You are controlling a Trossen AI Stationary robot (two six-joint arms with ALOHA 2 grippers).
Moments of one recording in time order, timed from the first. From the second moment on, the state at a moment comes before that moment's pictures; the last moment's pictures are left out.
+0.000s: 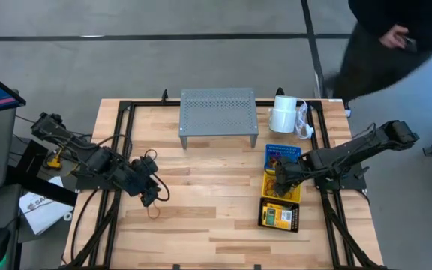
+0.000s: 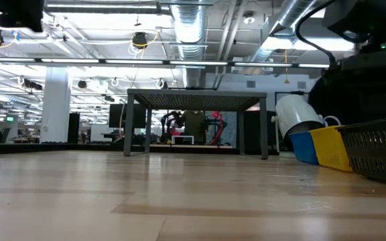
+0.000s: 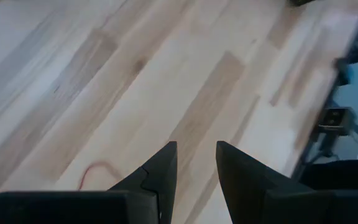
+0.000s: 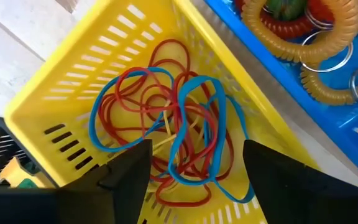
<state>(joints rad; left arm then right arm) -0.54 1.04 0.99 -0.98 -0.28 -1.14 0.25 1.15 0.60 -0.78 0.05 1.14</state>
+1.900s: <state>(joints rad) -0.47 1.43 0.66 -0.78 -0.07 -1.68 0.30 0.84 0.60 -0.10 0.08 1.03</state>
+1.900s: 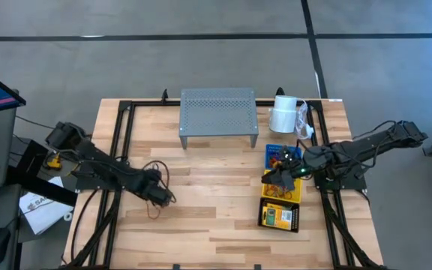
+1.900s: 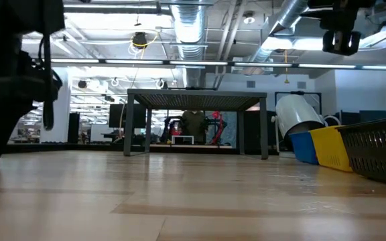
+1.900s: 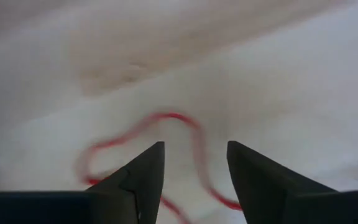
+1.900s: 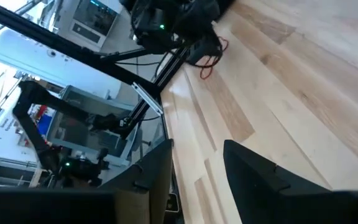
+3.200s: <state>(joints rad) -0.47 1.30 0.49 -0.62 -0.05 -1.79 0.29 0.84 0.60 -0.07 0.08 1.02</state>
